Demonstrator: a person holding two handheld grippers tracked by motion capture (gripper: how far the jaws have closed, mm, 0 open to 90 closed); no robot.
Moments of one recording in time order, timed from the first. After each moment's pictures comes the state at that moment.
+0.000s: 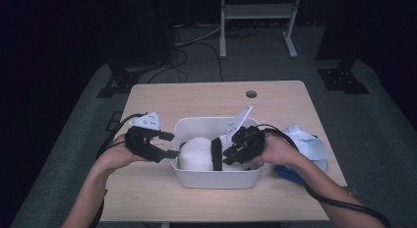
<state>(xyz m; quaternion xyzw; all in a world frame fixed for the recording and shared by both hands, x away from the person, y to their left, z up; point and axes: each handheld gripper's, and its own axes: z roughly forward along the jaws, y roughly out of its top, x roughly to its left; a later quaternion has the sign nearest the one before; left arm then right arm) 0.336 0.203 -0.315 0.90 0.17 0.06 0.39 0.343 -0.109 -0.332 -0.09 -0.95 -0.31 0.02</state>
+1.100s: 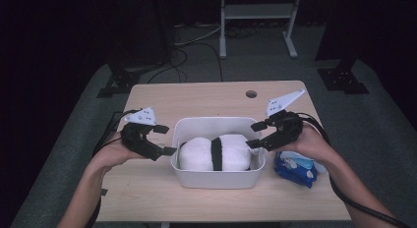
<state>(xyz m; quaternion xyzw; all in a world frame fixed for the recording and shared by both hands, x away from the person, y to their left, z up) 0.337 0.211 -0.304 0.89 0.19 0.08 0.40 0.345 -0.193 -0.296 -0.19 -0.89 -0.41 -0.04</state>
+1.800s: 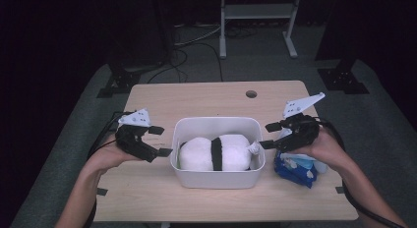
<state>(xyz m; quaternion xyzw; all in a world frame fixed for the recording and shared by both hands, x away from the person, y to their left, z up) 0.332 0.222 -0.306 0.89 0.20 0.08 0.40 0.337 -0.227 -0.303 -0.23 -0.88 -0.42 -0.06</state>
